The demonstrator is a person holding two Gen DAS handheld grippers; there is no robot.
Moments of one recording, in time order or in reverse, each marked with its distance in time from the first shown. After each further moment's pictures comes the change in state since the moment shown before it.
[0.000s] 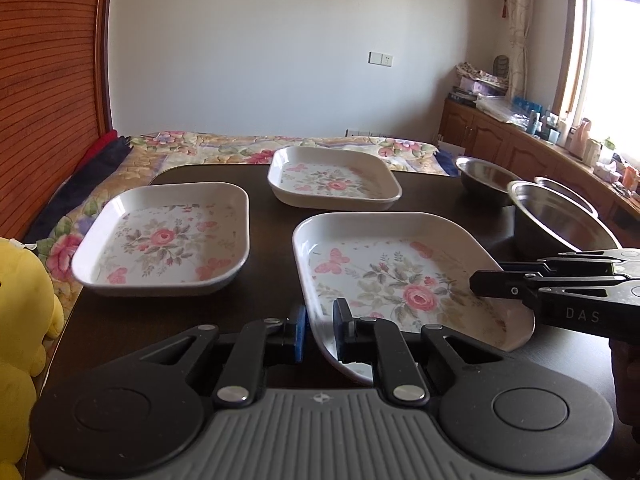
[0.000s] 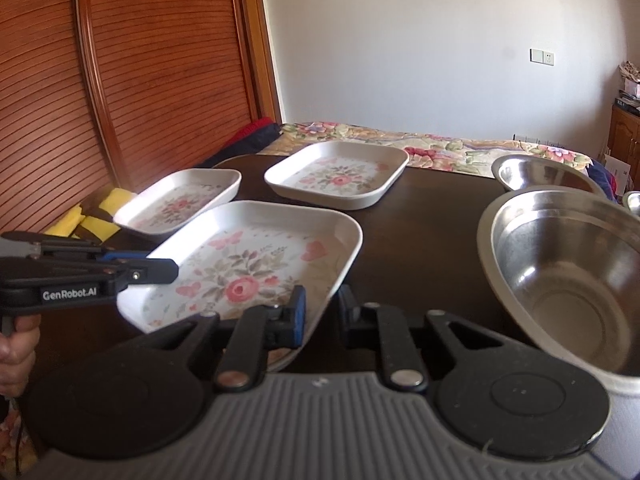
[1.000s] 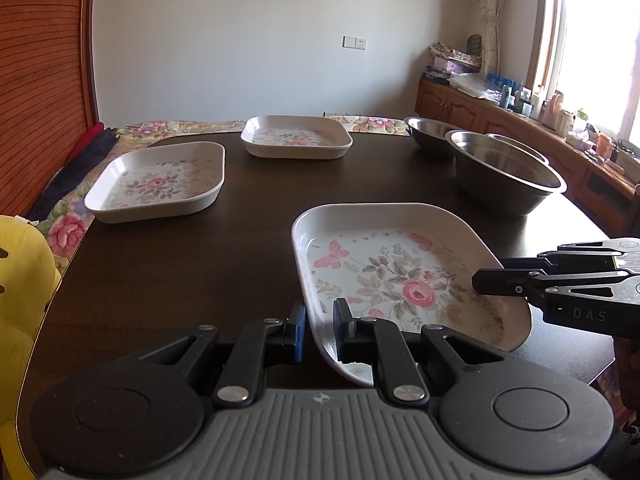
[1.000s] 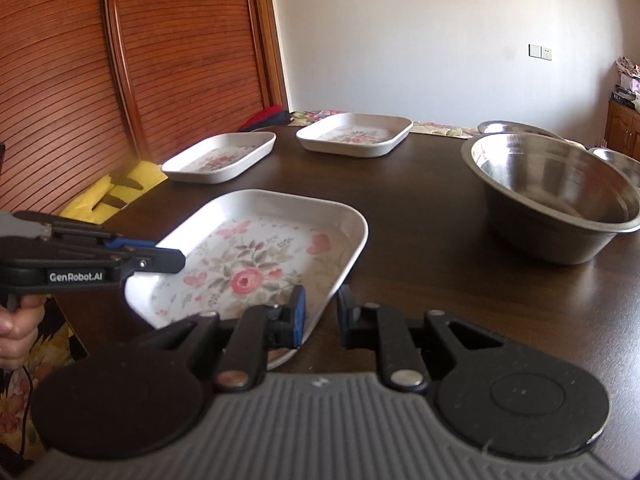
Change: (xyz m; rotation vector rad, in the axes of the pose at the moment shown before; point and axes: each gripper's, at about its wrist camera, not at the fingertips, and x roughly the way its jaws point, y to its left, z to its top) left arm -0.051 -0.023 -0.052 0.047 0.046 -0.040; right arm -0.050 0.025 -0.050 -0.008 0.021 0.006
